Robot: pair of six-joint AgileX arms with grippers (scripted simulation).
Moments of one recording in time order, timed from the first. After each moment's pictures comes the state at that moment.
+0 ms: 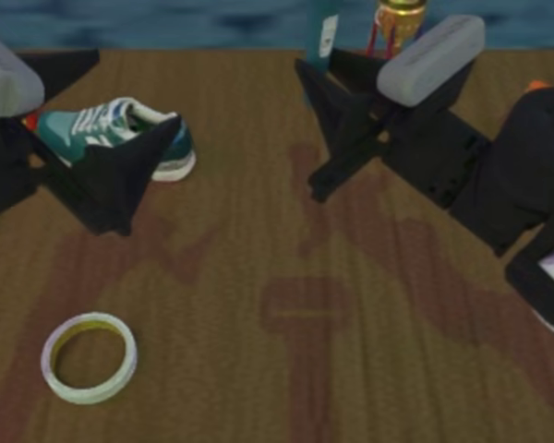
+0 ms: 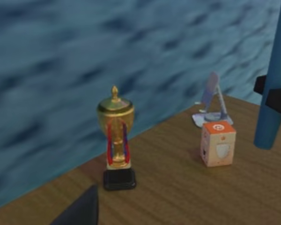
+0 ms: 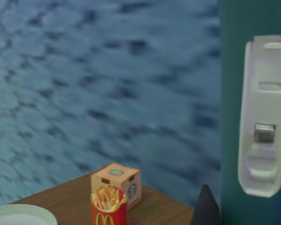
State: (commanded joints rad) left arm -0.22 0.97 0.56 0.32 0.60 0.08; right arm 0.63 1.61 0.72 1.03 -0.15 0.04
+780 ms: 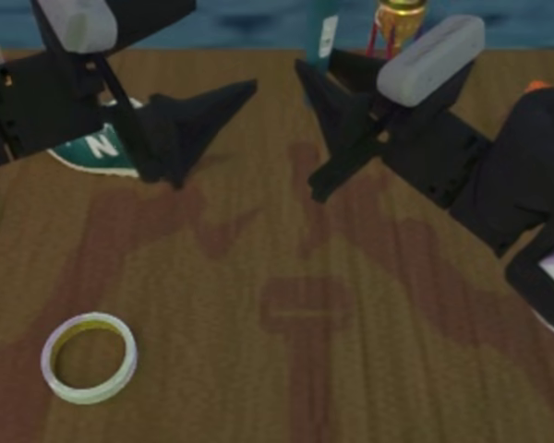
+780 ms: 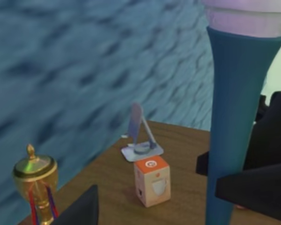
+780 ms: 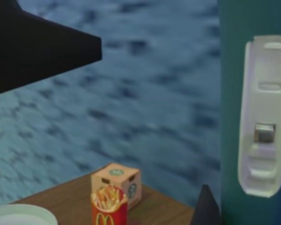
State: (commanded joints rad) left arm -0.29 1.26 0.77 0.44 0.80 0.11; right arm 0.63 1.61 0.72 1.03 -0.15 0.04
